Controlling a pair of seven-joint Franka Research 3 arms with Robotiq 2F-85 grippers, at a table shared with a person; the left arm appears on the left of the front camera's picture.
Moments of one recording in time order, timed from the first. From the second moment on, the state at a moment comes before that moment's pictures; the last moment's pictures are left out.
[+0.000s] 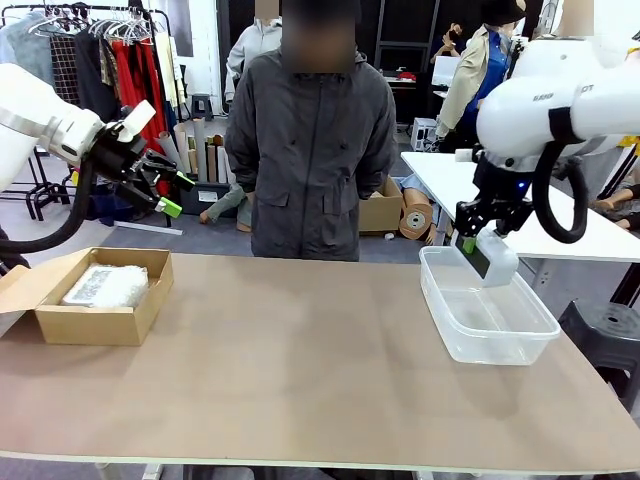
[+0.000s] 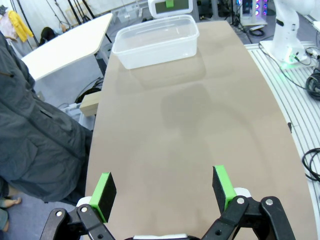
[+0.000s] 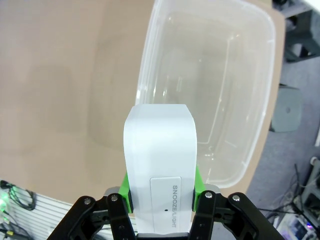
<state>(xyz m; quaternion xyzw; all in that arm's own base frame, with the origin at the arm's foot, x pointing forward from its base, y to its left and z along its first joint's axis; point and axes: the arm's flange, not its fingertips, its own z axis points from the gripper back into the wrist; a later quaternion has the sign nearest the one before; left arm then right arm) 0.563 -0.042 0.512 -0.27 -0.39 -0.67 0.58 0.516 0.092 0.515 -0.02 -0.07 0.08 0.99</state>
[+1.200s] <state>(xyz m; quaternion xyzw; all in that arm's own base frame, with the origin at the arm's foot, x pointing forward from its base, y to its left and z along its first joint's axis) 0.563 -0.042 0.513 -0.27 -0.39 -0.67 0.58 0.590 0.045 0.441 -0.02 -0.08 0.04 1.00</state>
